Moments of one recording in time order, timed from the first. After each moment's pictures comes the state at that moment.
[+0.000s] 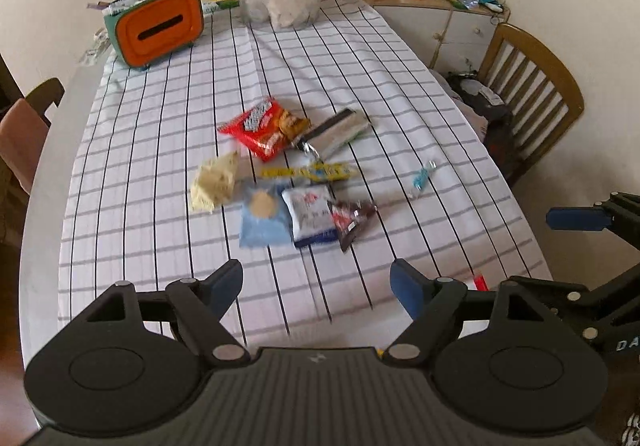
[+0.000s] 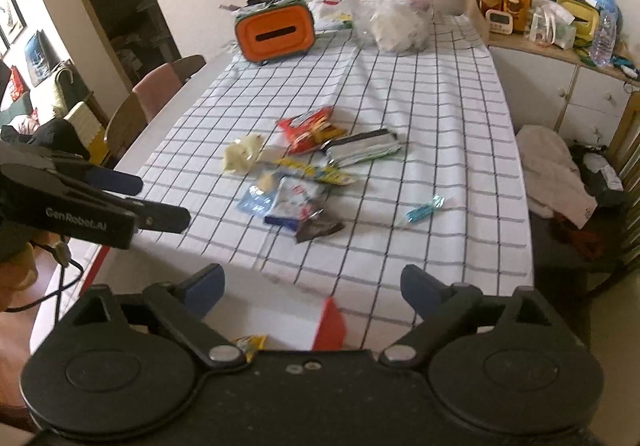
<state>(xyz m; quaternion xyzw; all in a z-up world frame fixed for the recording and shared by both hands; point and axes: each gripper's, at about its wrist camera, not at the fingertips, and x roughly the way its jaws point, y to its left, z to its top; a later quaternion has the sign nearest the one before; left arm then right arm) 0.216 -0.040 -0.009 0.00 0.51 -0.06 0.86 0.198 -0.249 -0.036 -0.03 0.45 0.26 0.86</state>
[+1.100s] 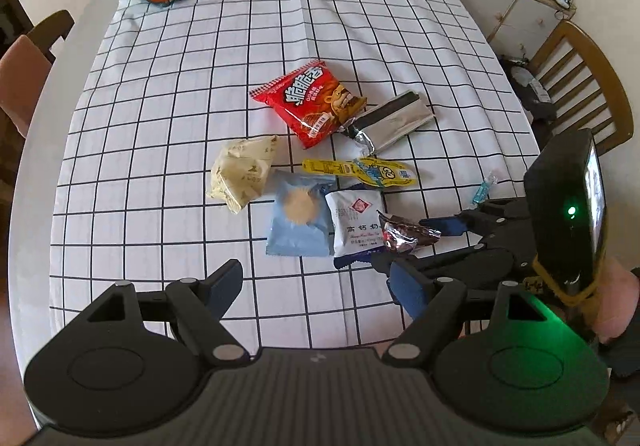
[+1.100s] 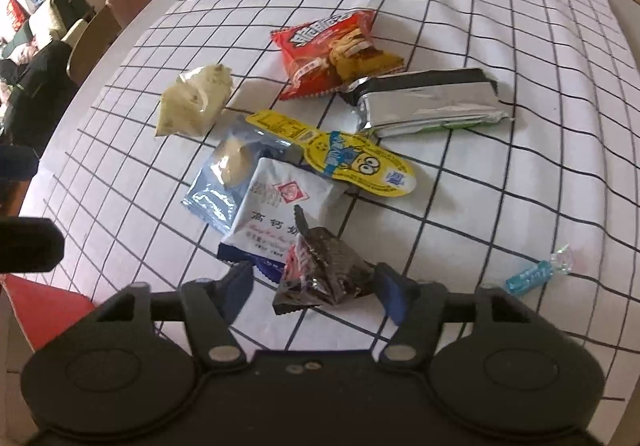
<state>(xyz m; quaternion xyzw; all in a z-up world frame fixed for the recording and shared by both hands) 0.296 -0.003 -0.047 -0.05 0.59 -0.01 0.81 0.344 -0.150 -0.168 -0.08 0.57 0.31 0.76</state>
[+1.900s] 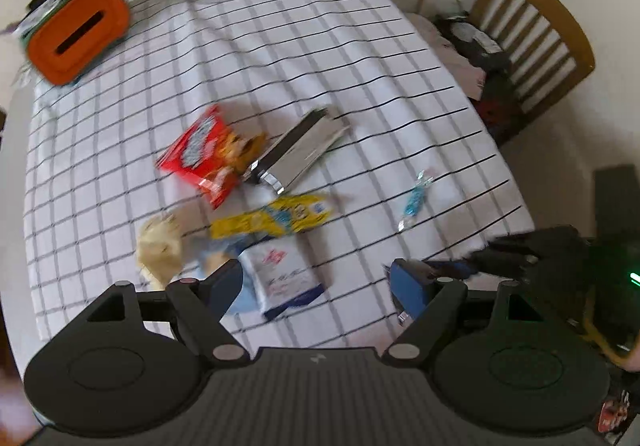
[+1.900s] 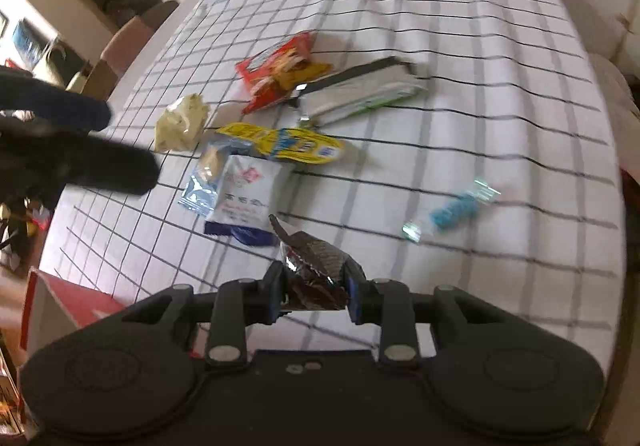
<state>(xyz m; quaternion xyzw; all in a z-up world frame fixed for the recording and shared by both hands) 0.350 -0.095 -0.035 0.06 0.60 -0.10 0.79 0.322 -0.234 -0.142 0.01 0.56 0.28 0.78</state>
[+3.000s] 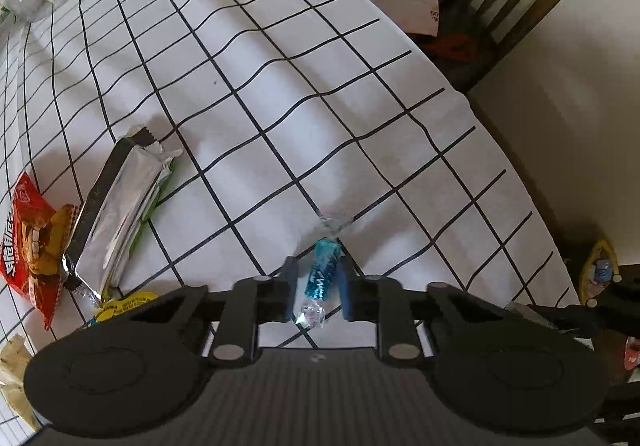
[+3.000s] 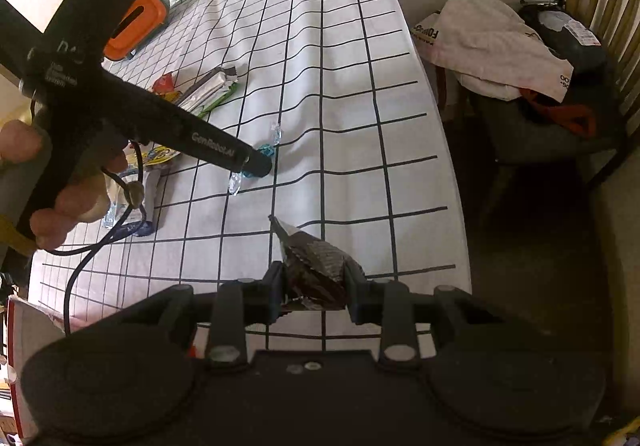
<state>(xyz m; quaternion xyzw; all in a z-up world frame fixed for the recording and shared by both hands) 0.416 -0.222 -0.165 0.13 0.63 -0.18 0.75 0.299 -0.364 -0.161 0.11 0.55 0.18 0.81</state>
